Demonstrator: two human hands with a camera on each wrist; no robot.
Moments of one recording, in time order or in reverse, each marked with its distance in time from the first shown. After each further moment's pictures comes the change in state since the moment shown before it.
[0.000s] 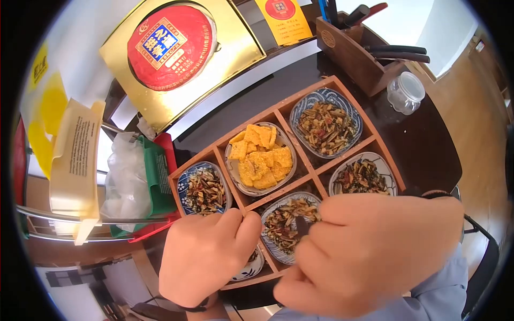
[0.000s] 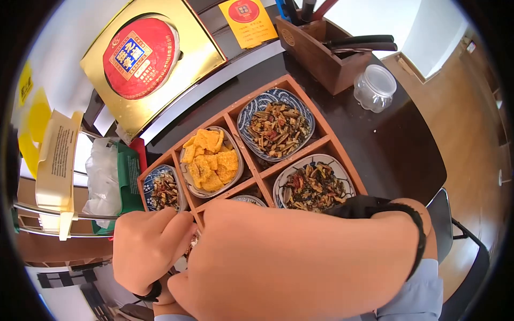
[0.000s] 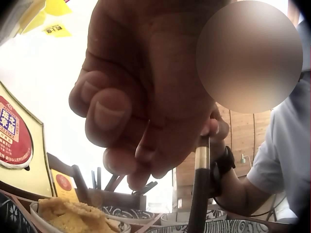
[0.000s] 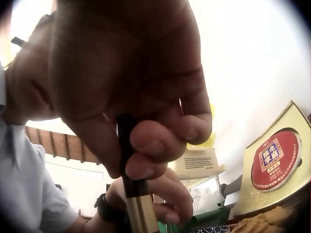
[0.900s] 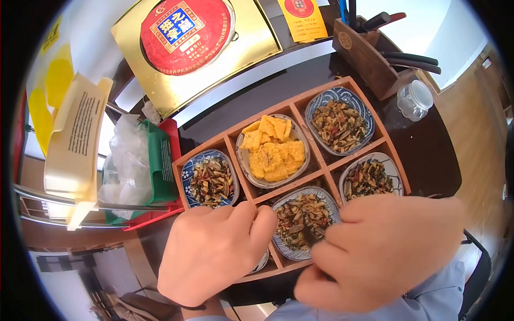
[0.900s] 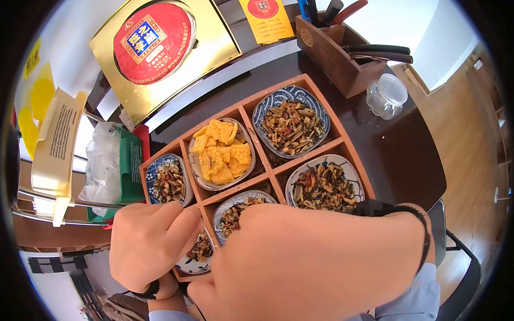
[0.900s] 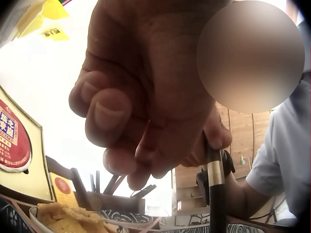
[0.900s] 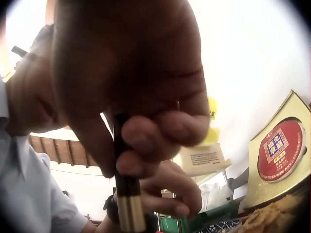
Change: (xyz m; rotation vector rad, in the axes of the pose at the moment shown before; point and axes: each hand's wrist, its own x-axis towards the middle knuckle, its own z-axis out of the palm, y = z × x) left_hand -0.006 0.001 0.002 0.028 0.070 -0.008; right_hand 0.010 0.005 0.006 -0.036 0.040 -0.106
